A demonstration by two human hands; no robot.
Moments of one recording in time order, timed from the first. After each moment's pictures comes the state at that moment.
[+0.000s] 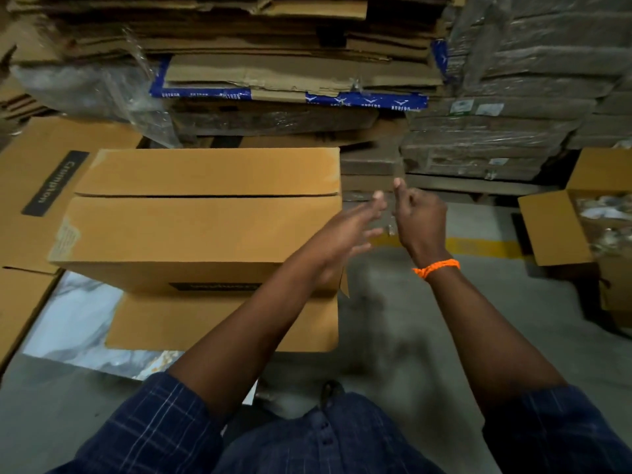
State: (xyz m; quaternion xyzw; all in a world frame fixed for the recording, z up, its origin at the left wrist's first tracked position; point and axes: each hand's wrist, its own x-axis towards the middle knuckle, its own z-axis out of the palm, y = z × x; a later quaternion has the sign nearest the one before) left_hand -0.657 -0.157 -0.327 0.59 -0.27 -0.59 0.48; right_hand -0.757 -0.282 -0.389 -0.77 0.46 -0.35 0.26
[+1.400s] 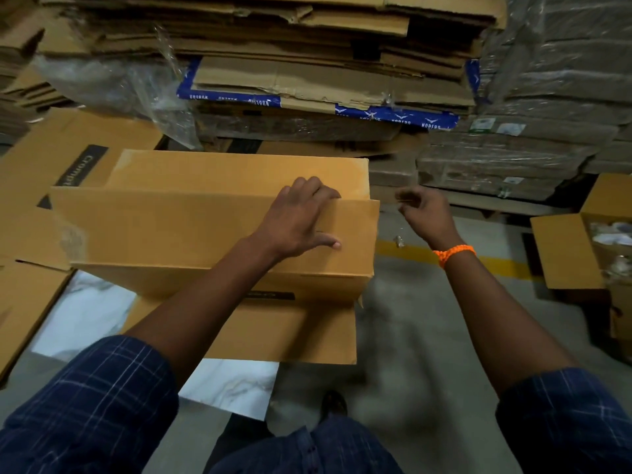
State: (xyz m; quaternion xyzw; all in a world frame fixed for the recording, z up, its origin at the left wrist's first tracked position) left_hand -0.514 -0.135 -0.354 0.77 -0.63 -0.04 0.11; right_hand -0.704 -0.336 -0.406 -0.79 0.44 -0.19 0.39
